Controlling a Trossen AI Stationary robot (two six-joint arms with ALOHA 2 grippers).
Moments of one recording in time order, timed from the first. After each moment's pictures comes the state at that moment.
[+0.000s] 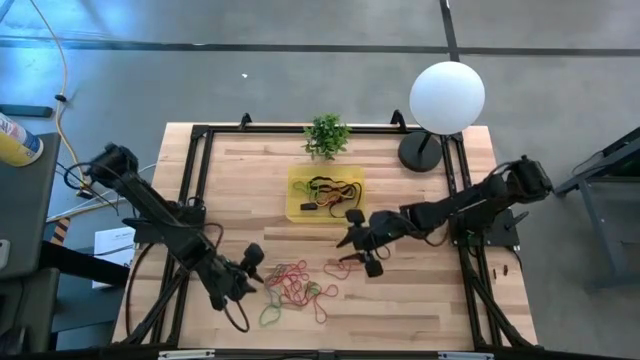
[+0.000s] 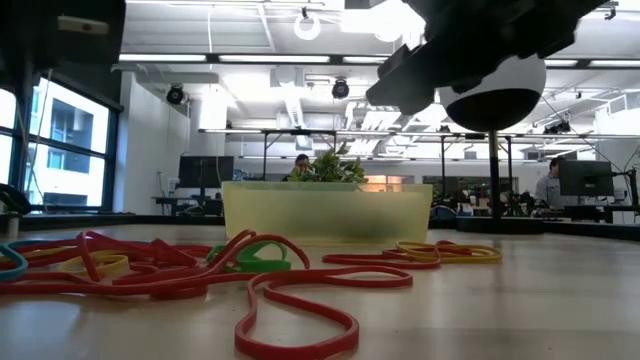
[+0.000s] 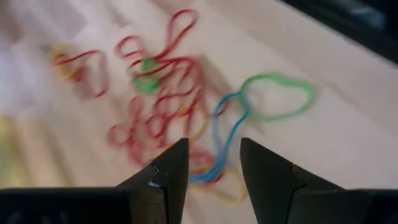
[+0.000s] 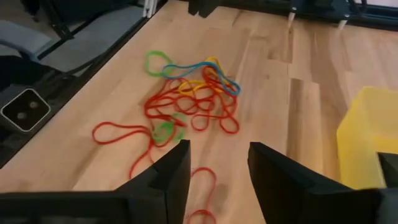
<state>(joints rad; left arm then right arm) -0.65 1.31 0.67 -0.24 -0.26 0.15 0.23 1.53 0.75 0.29 -0.09 -0.03</state>
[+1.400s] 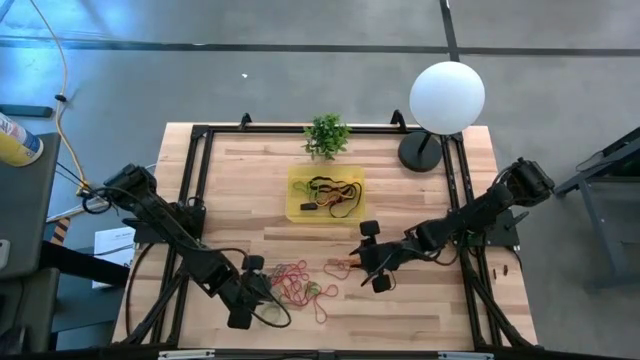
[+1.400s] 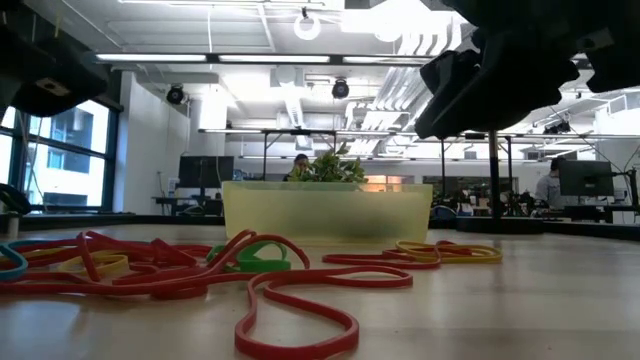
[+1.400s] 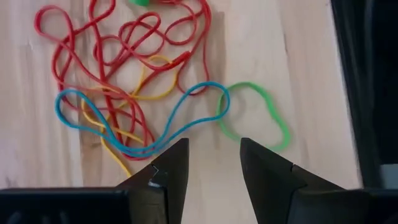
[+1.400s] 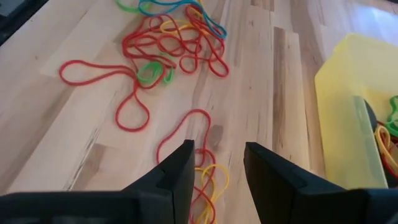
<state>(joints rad) -0.65 1.59 0.93 -0.47 -0.18 -0.61 0.44 1.53 0.75 0.09 0.29 0.04</state>
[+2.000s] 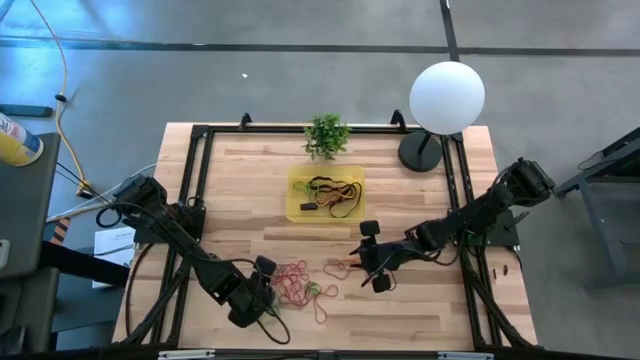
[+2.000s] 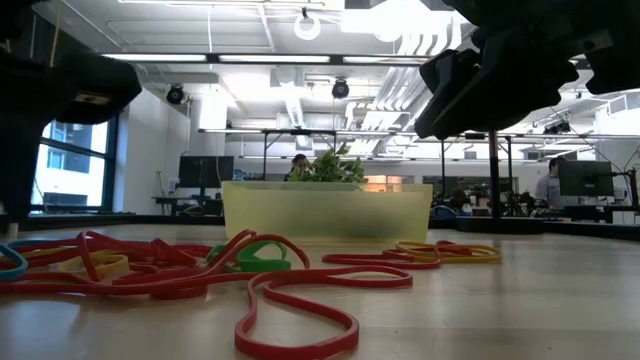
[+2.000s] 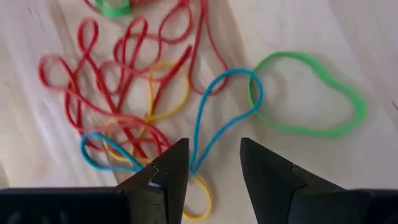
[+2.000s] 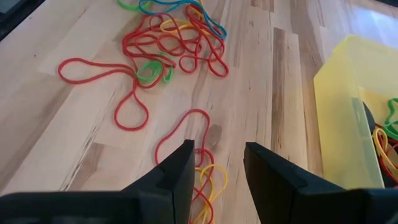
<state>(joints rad) -0.65 1.72 0.96 -0.48 -0.27 -0.24 0.44 1.53 0.75 0.09 0.29 0.02</state>
